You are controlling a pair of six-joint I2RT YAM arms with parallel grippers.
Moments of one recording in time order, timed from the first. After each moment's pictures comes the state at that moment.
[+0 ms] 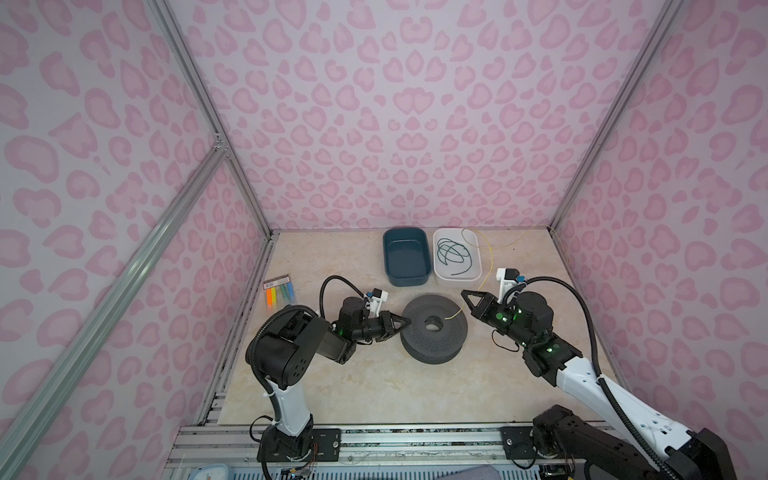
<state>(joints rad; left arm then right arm) -0.47 1.81 0.54 0.89 0.78 -1.03 0.45 0.96 0.55 0.16 -0.21 0.93</state>
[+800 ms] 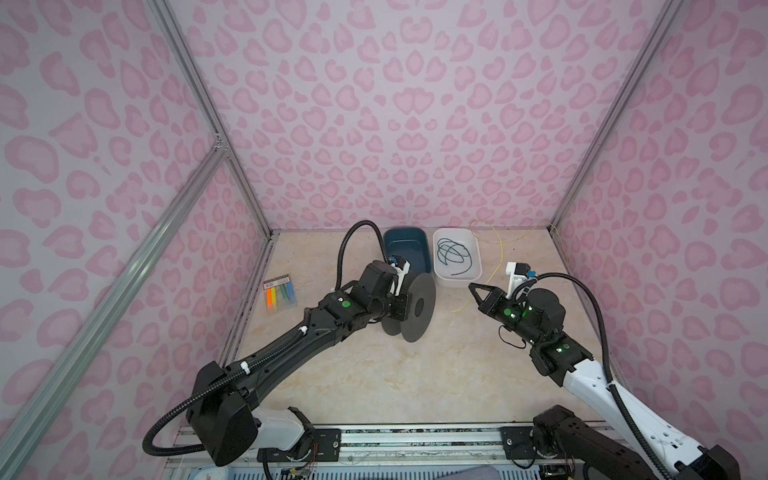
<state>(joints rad) -0.77 1.38 1.18 -0.54 0.03 -0.35 0.40 0.90 0.60 0.11 -0.21 0.89</state>
